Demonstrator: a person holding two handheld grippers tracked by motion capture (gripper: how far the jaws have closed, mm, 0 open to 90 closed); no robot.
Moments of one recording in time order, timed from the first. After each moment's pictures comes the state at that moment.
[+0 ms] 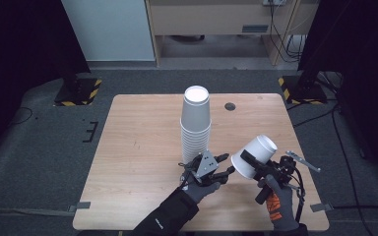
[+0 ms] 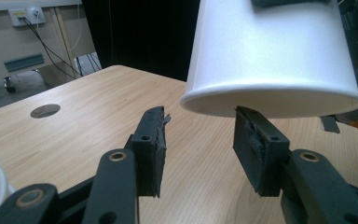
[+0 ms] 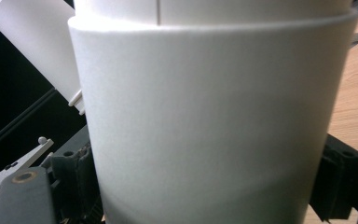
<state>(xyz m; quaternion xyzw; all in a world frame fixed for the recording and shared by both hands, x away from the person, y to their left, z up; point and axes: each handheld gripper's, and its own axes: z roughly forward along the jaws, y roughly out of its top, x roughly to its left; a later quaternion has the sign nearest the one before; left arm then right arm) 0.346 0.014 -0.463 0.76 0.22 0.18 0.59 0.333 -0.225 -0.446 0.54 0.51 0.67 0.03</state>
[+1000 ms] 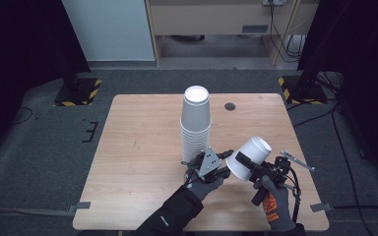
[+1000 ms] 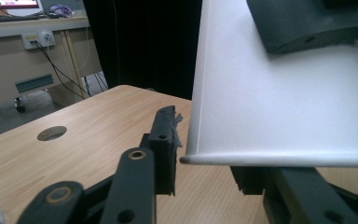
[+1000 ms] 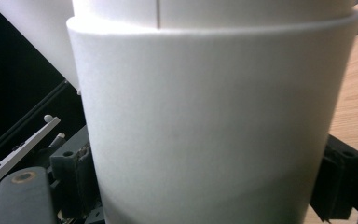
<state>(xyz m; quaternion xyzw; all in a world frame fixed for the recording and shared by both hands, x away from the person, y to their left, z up) 0.353 0.007 -0.462 0.74 0.21 0.20 0.61 0.334 -0.214 -0.450 0.53 0.52 0.67 0.00</state>
